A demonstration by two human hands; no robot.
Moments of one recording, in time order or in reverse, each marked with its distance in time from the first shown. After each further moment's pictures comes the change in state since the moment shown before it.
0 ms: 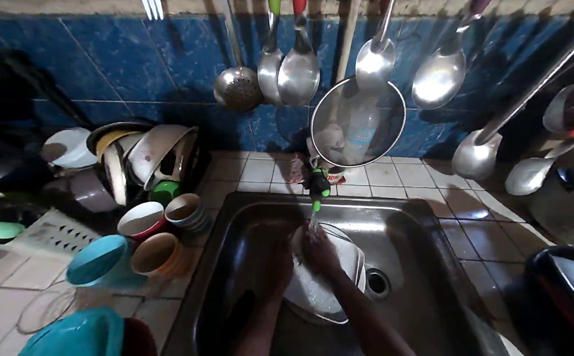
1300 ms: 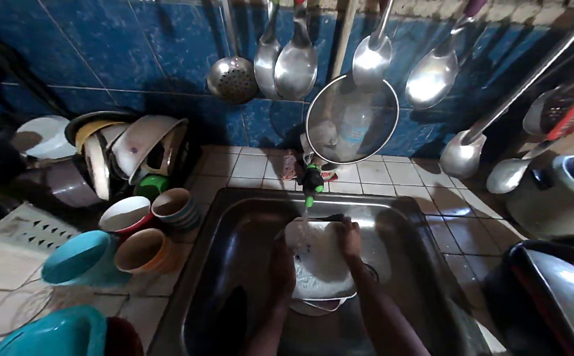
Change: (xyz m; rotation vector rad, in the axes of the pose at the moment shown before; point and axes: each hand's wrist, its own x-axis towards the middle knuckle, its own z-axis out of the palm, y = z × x) left_hand -0.016 0.017 0.035 -0.308 0.254 -0.005; right_hand -0.004 0.056 -0.068 0.276 0.255 0.635
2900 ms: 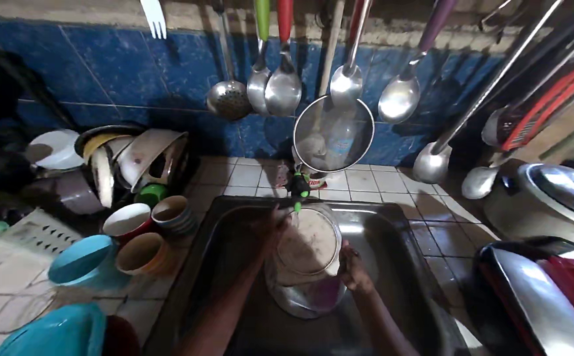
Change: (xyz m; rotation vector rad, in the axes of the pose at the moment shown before) left_hand 0.070 0.042 -0.074 -0.037 -0.182 0.189; right_hand -0.065 0.025 -0.031 1.243 -0.166 0.187
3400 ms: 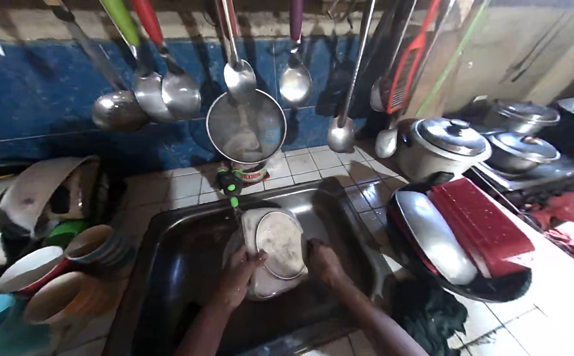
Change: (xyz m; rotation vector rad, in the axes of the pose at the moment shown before) left_hand -0.122 0.081 0.011 -0.799 -0.210 -0.185; right_hand -0.081 -0.048 -0.041 -1.354 -0.034 0.059
